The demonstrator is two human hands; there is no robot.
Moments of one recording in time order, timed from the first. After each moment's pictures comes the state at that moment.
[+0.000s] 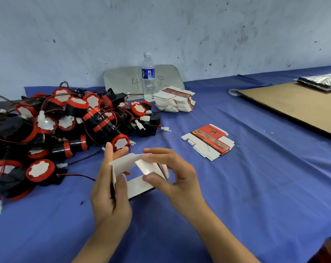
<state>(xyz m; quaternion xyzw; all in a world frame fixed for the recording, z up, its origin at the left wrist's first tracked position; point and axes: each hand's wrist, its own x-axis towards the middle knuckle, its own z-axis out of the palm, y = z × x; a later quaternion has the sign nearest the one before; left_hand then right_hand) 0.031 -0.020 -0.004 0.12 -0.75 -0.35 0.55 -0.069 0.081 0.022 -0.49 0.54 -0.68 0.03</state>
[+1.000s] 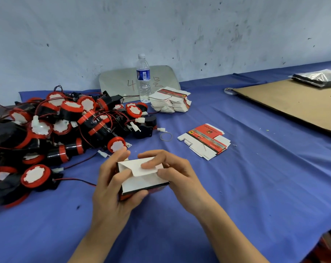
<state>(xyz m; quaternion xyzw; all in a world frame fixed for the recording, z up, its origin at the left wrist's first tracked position) 0.025 -0.039 -0.005 -0.01 -0.83 -0.19 0.52 -0.084 0.089 0.027 -0.44 0.48 -0.70 0.28</state>
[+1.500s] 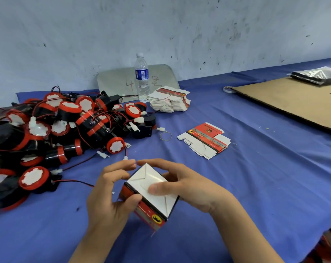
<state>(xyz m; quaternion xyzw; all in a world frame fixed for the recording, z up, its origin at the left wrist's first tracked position) 0.033 -0.036 -0.003 0.02 -0.81 -0.31 0.50 -0.097 0.103 0.042 -0.43 0.57 -0.54 0.44</state>
